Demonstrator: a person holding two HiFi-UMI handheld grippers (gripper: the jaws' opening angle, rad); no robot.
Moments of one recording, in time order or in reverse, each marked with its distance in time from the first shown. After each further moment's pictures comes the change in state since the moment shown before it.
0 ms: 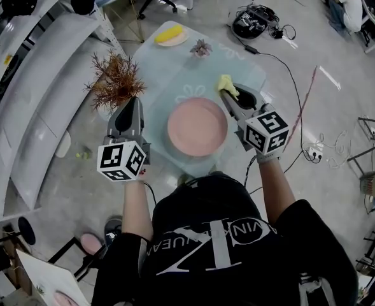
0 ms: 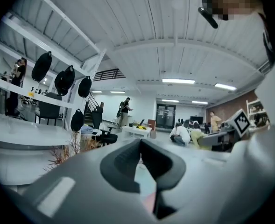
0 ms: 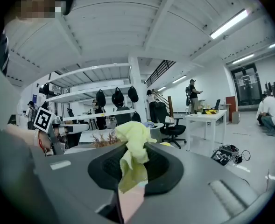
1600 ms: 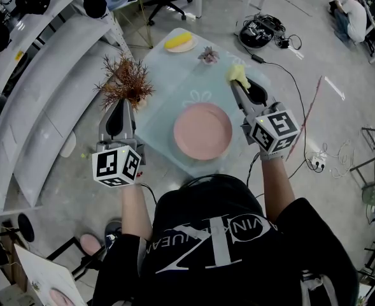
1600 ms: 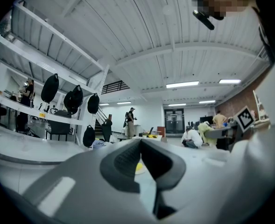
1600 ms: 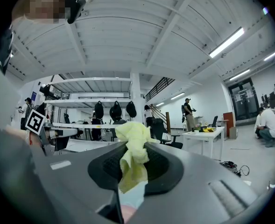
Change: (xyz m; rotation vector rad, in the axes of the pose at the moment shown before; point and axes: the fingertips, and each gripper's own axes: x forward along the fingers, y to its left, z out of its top) left arm -0.037 0.024 0.051 0.086 -0.117 0.123; right arm -0.011 -0.004 0.062 -0.064 -0.195 -0.053
